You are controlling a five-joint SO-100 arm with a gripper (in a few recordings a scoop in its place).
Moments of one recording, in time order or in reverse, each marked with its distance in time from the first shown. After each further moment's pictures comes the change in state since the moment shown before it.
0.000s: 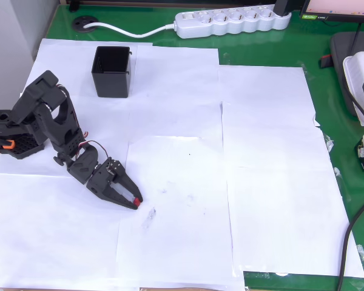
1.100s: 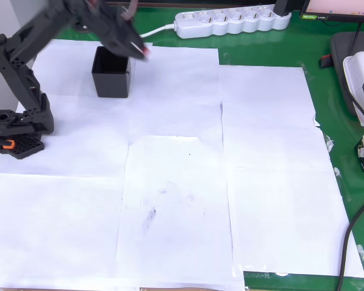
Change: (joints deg) arm -55.0 -45.9 99.5 174.1 25.4
